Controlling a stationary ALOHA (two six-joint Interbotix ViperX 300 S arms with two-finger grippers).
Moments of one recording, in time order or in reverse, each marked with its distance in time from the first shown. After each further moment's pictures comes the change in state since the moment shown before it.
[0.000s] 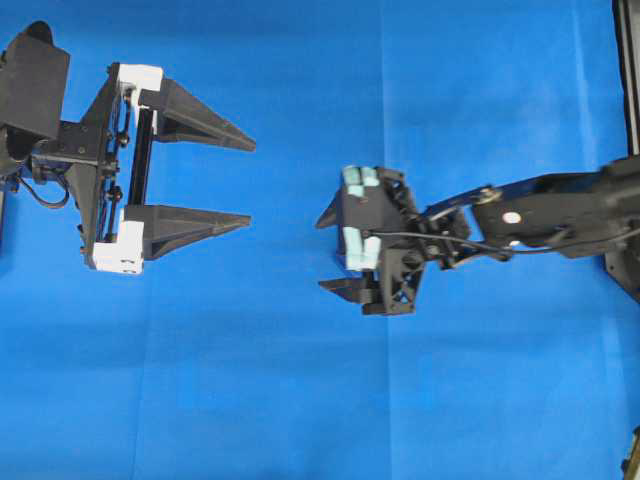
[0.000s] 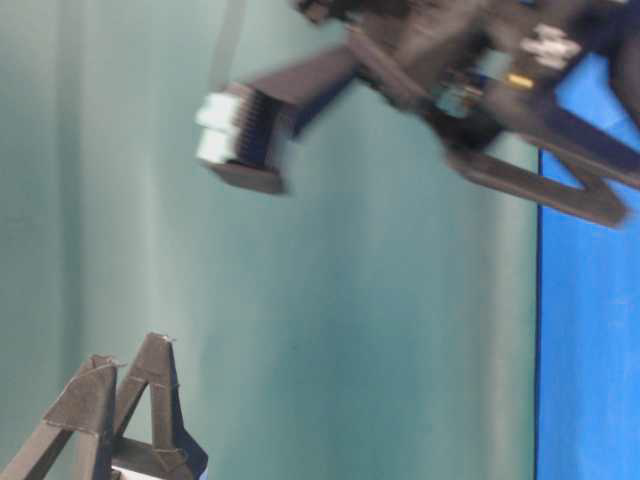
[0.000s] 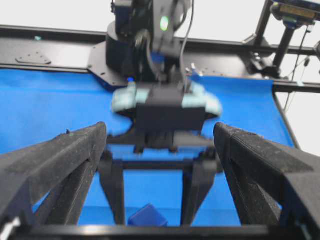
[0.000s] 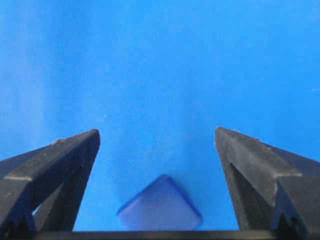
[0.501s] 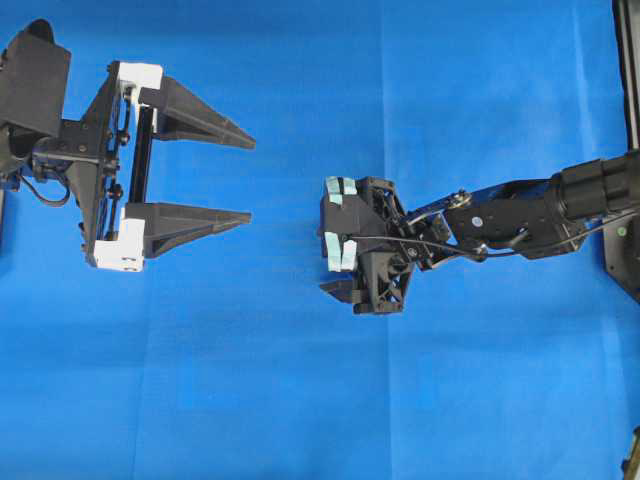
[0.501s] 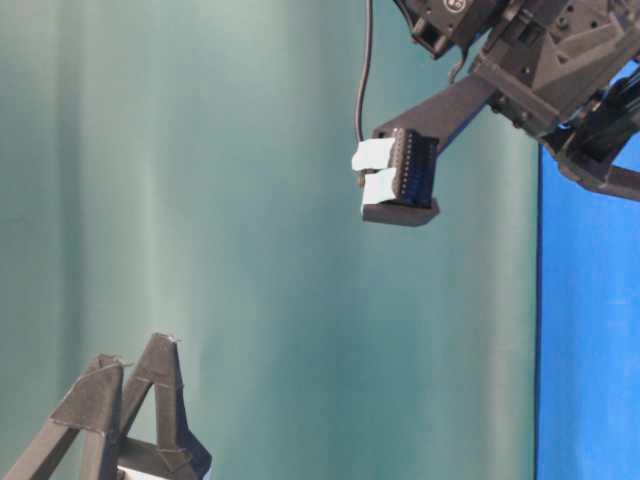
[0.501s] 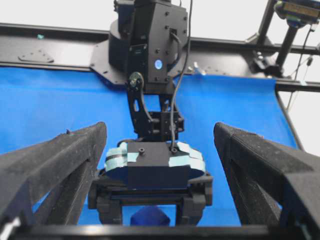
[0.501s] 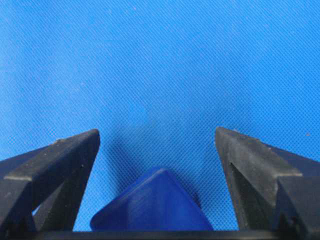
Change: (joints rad) left arm 0.006 0.002 0.005 0.000 0.000 0.000; right arm -0.041 0.207 -0.011 -0.002 -0.121 0.002
